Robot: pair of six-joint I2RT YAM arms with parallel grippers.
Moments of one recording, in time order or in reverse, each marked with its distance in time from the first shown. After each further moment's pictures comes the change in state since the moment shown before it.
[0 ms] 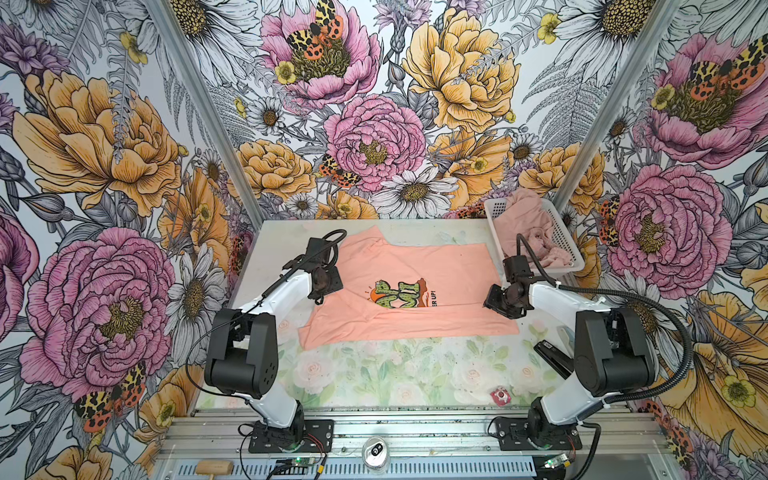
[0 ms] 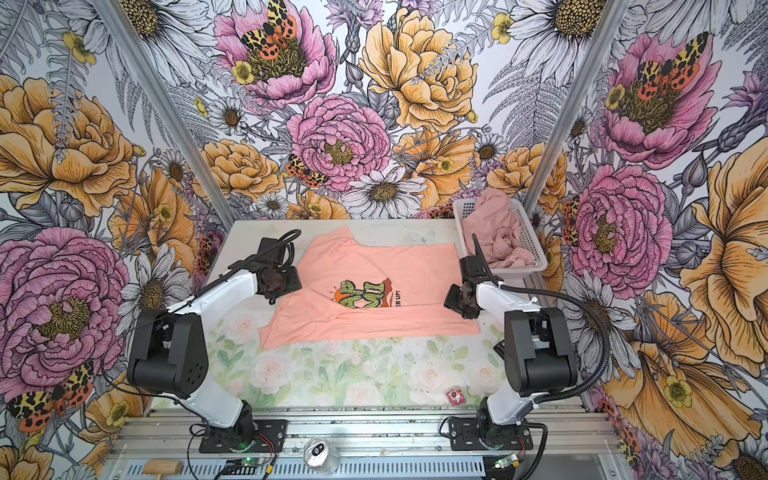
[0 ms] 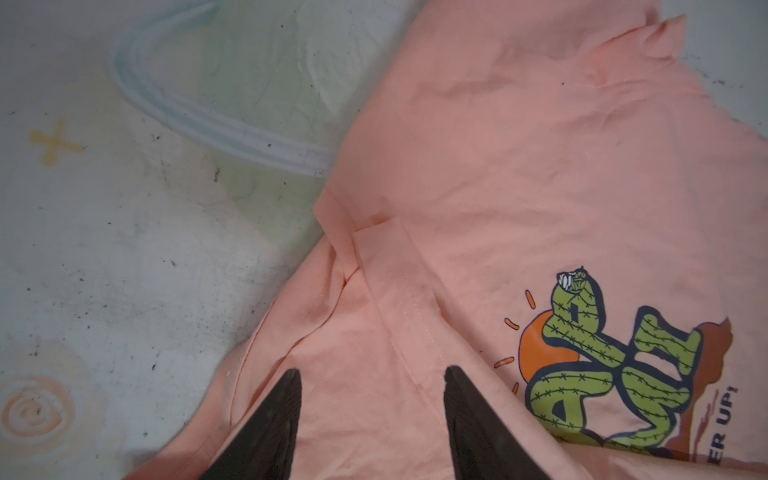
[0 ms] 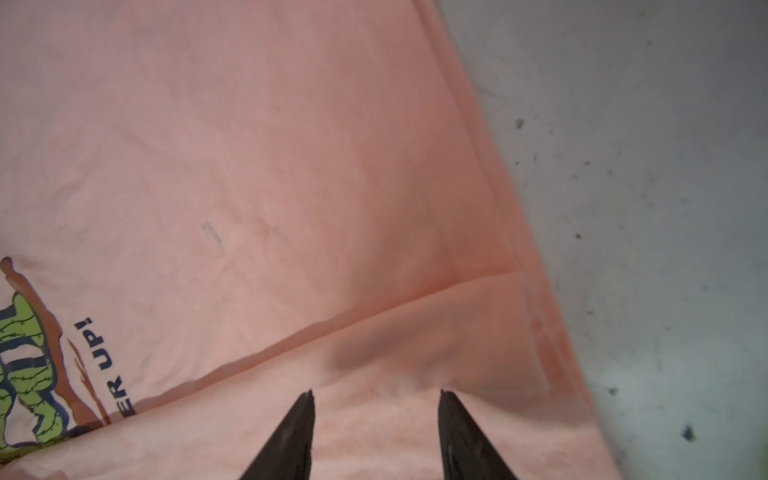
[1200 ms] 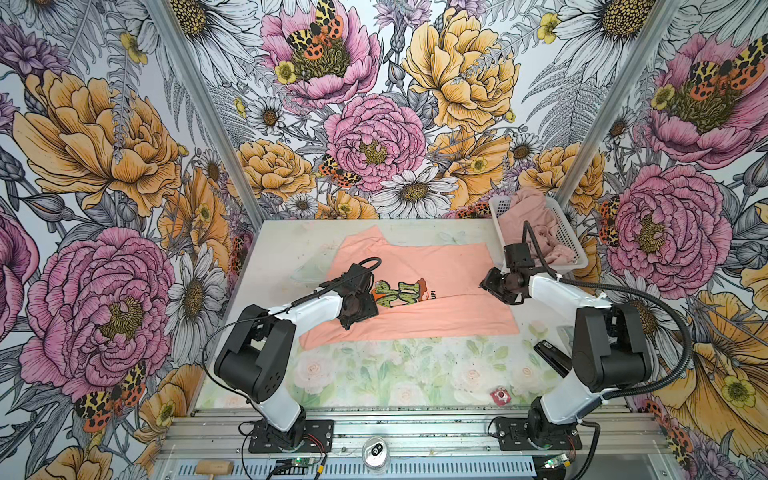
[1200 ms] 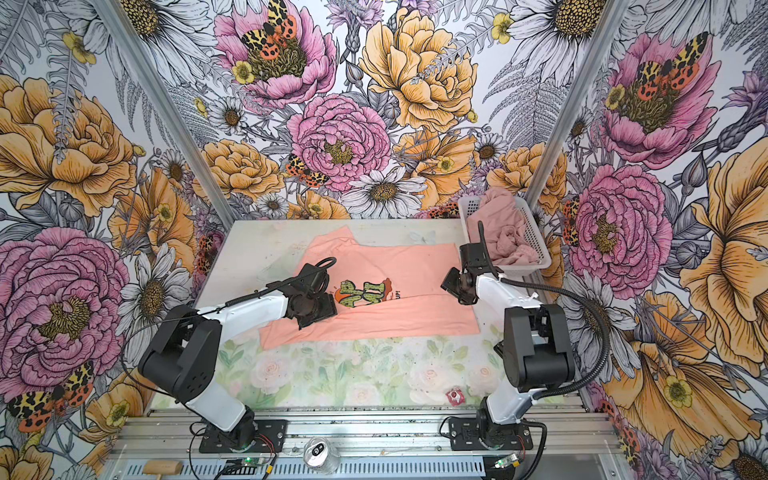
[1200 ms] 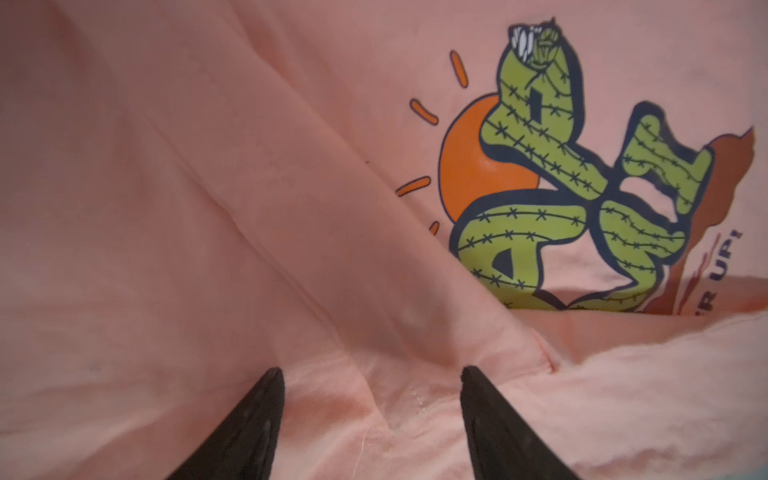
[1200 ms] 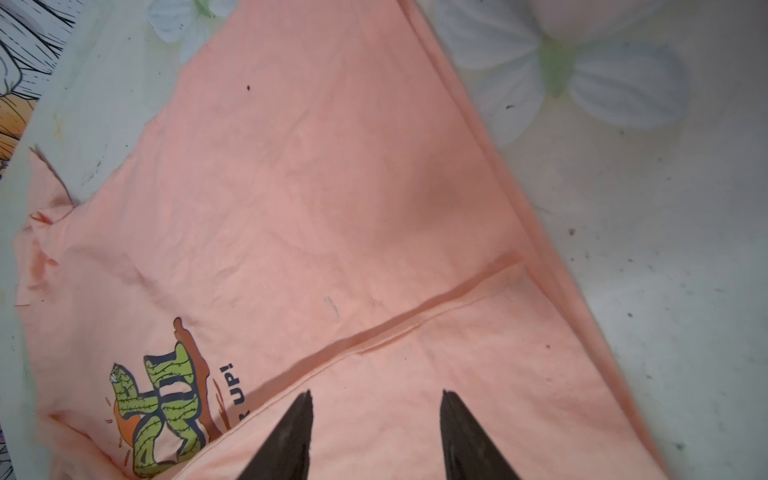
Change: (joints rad) left arm -0.312 0.038 -0.153 0.082 0.061 -0.276; right arm 0.002 -0.062 0.067 0.065 -0.041 0.113
